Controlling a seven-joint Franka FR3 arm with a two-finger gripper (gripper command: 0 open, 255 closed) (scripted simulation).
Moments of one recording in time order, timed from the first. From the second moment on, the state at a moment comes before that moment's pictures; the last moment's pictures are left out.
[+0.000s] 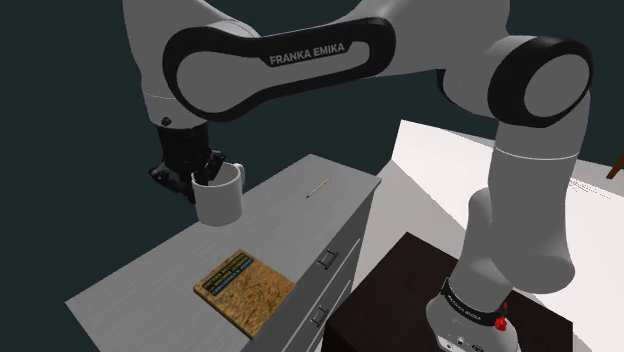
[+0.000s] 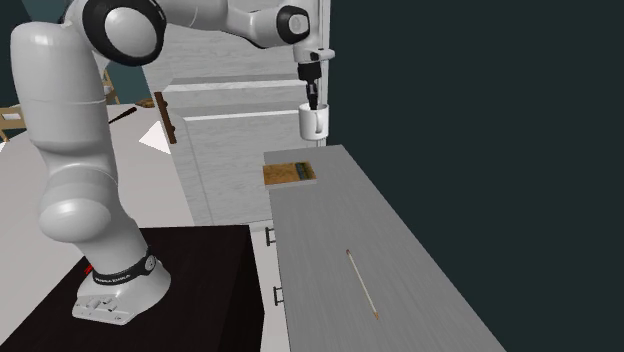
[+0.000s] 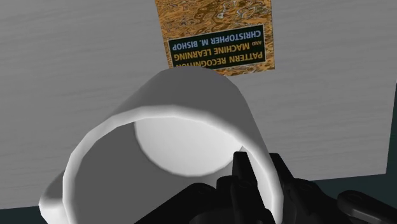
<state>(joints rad) 0.54 0.24 0.23 -1.55 -0.15 1.85 0.80</state>
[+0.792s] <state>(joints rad) 0.69 0.42 0.28 -1.33 -0.22 1.78 0.99</state>
